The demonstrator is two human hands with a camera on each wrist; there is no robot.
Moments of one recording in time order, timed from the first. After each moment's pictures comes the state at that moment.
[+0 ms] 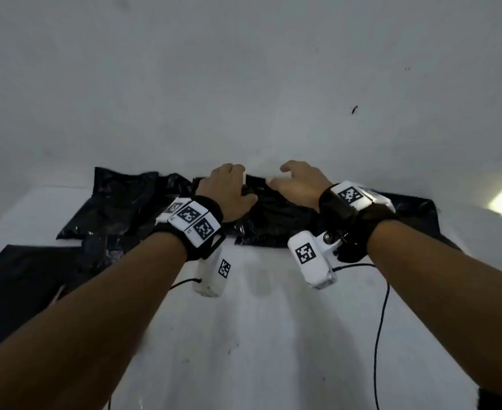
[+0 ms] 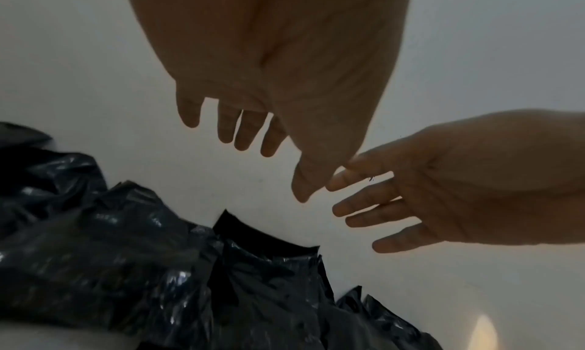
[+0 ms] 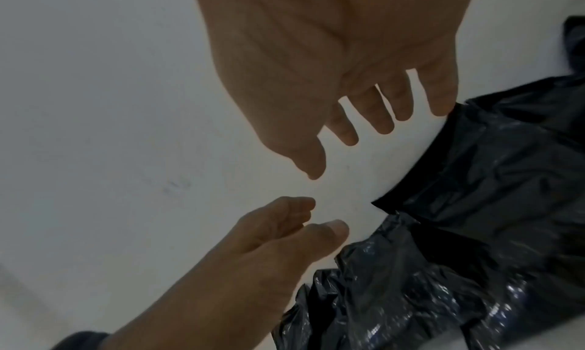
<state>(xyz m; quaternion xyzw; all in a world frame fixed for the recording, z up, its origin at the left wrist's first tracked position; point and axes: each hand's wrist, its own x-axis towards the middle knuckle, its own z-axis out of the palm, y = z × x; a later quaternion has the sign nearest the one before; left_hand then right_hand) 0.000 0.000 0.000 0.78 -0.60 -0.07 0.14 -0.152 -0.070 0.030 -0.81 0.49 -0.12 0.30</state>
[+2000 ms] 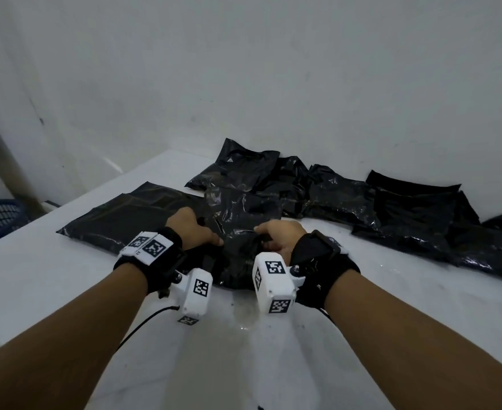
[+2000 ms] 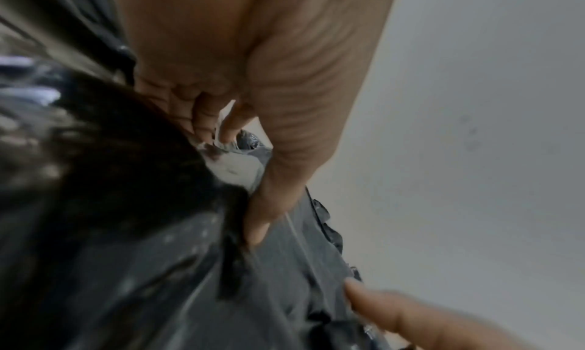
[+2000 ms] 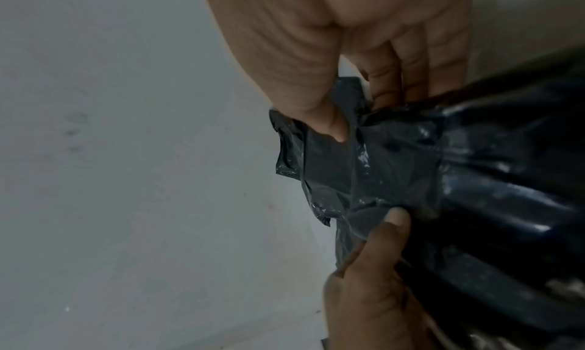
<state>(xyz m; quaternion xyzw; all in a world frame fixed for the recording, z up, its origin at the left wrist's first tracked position) 0.180 0.237 -0.138 0.90 -0.25 -0.19 0.30 0.031 0.112 -0.123 -0.55 0.48 -0.08 0.68</state>
